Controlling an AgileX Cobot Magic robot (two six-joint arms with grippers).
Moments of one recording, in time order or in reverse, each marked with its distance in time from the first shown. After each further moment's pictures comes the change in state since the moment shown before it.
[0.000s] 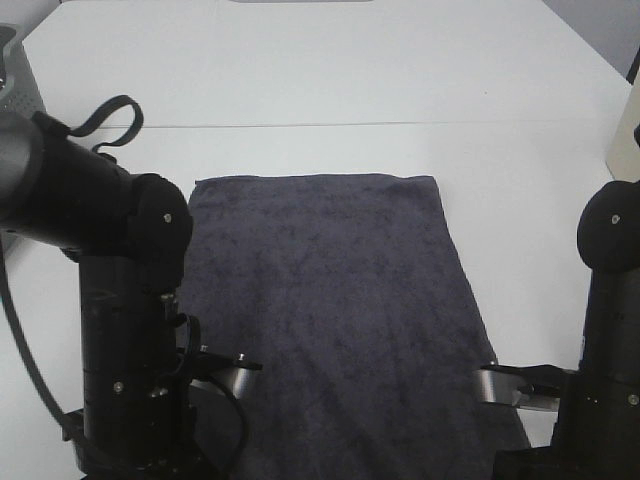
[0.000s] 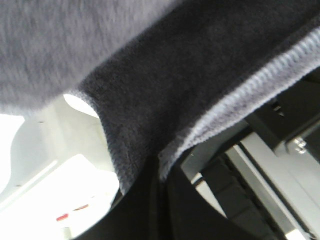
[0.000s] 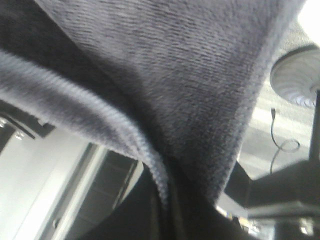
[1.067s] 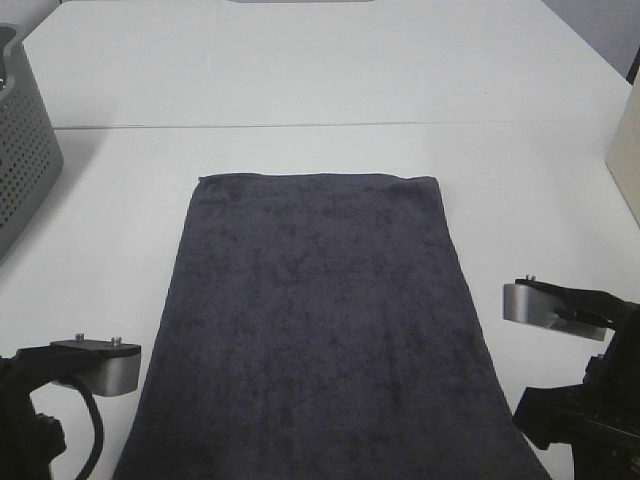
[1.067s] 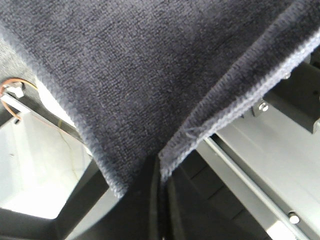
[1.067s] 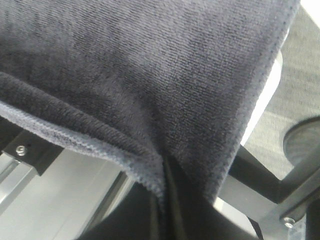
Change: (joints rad) left arm 0.090 -0.491 0.334 -0.080 -0.047 -0.009; right arm 0.009 -0.398 0.004 0.030 0.070 0.144
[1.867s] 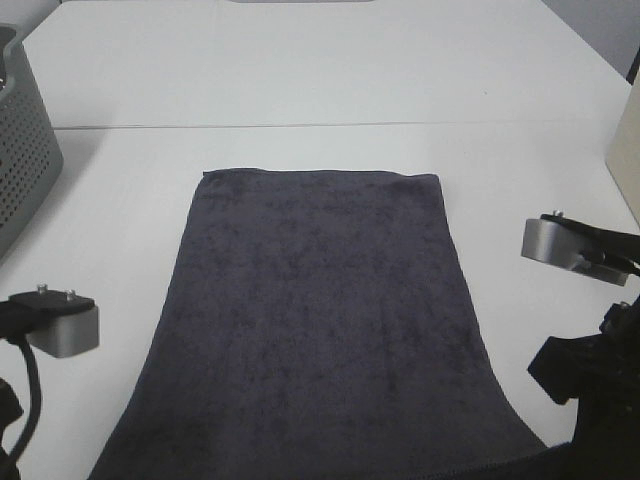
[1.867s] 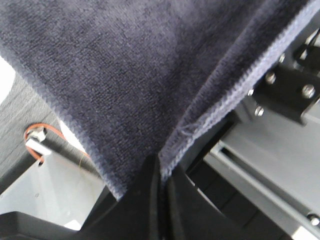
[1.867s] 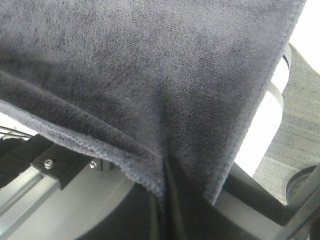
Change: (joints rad) left arm 0.034 -0.173 0.003 0.037 0.015 0.067; right arm 0.000 -0.171 -0.043 0.011 -0.002 0.033
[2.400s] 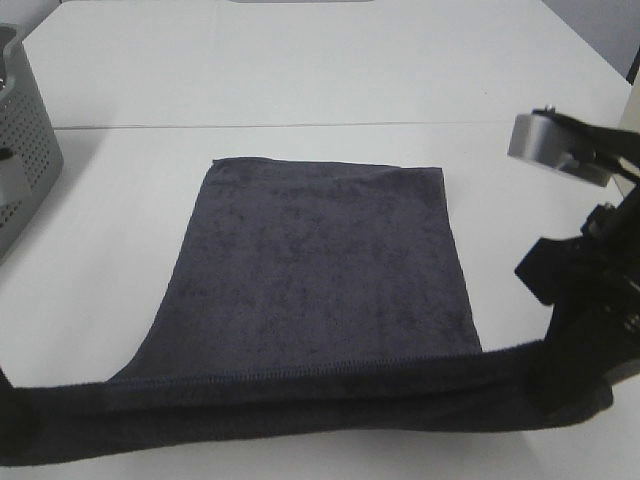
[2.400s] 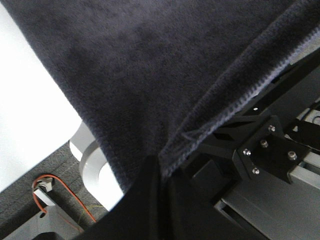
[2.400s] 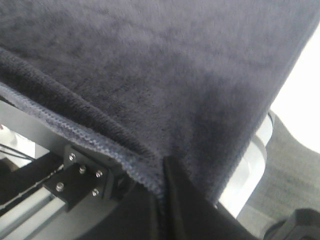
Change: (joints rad) left arm 0.222 -0.124 -0.109 0.022 0.014 -0.008; right arm 0.003 0.002 -0.163 -0.024 -0.002 -0.053
